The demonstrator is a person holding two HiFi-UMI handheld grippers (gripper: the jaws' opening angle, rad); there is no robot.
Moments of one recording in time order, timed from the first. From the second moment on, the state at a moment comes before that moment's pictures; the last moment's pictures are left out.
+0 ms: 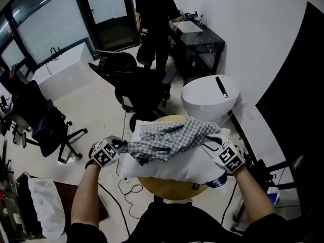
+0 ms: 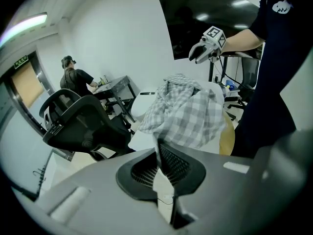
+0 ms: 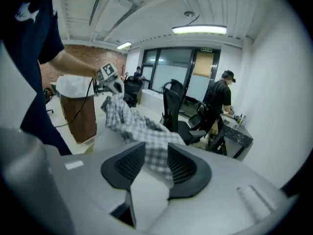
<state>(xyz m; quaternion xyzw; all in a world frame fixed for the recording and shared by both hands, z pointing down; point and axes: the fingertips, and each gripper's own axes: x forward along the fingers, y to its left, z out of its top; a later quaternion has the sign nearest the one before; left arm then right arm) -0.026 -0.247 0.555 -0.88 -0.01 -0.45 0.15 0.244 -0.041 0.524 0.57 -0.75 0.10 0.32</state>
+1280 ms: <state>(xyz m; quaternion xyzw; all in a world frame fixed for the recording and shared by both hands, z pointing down) -0.044 -0.169 0.590 -0.87 -0.10 -0.46 0.17 0.280 -0.156 0.616 -0.01 -0.66 -0.09 0.74</state>
